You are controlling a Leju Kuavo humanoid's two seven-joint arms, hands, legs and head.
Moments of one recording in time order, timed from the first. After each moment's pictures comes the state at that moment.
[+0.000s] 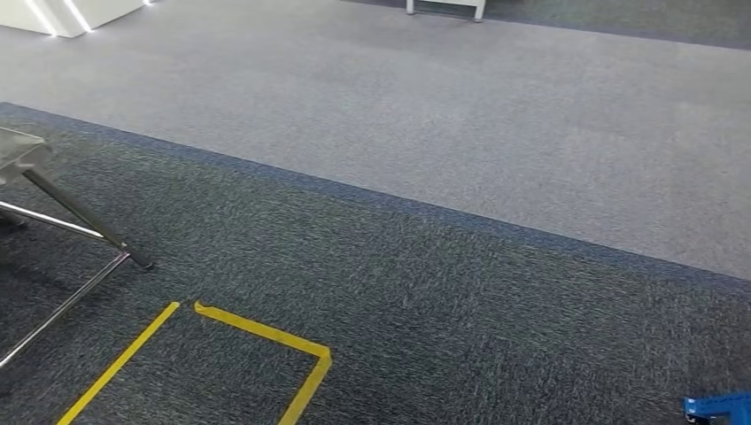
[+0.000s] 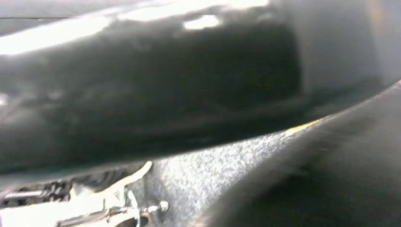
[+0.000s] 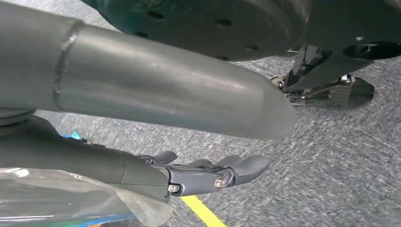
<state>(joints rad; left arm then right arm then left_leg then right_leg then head) 0.01 -0.07 -0.03 -0.17 -1.05 0.23 0.05 -0.07 0.18 -1.26 -0.21 1.39 0.01 -0.07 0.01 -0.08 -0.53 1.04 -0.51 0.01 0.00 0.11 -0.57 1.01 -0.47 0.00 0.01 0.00</state>
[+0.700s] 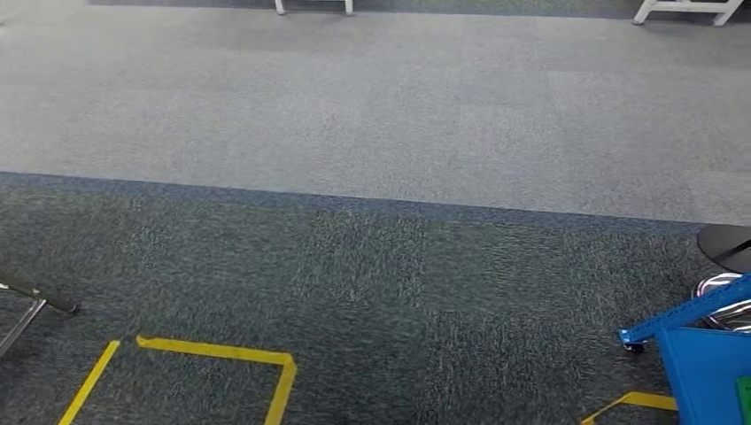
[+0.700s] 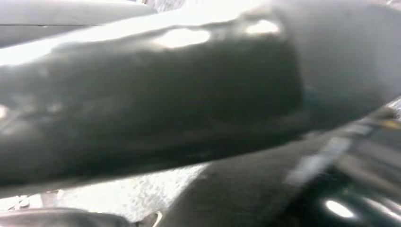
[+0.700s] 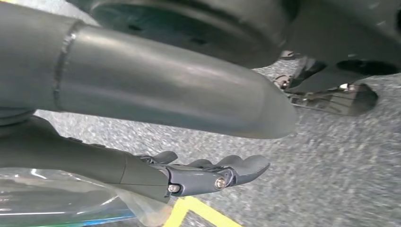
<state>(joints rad) 0.01 -0.07 -0.05 -0.17 -1.05 0.23 0.04 -0.06 0.18 -1.26 -0.21 1.39 0.01 -0.06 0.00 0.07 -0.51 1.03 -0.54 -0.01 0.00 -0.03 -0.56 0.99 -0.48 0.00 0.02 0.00</state>
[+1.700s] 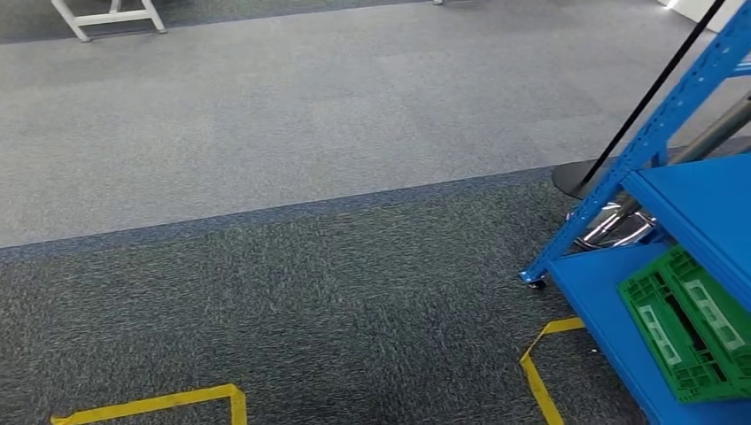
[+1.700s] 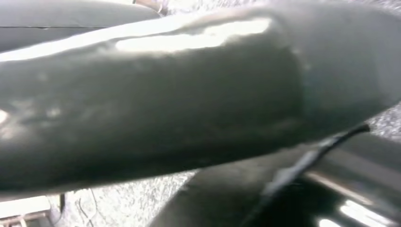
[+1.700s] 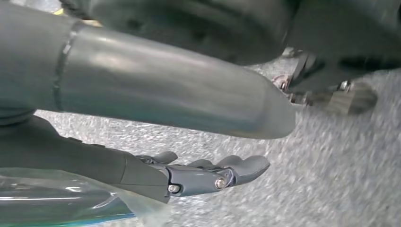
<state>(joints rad) 0.01 -0.07 -0.04 -0.17 -1.05 0.27 0.01 -0.06 0.18 -1.27 -0.21 1.36 0.02 -0.07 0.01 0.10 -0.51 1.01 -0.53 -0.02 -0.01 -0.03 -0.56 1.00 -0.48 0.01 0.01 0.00</state>
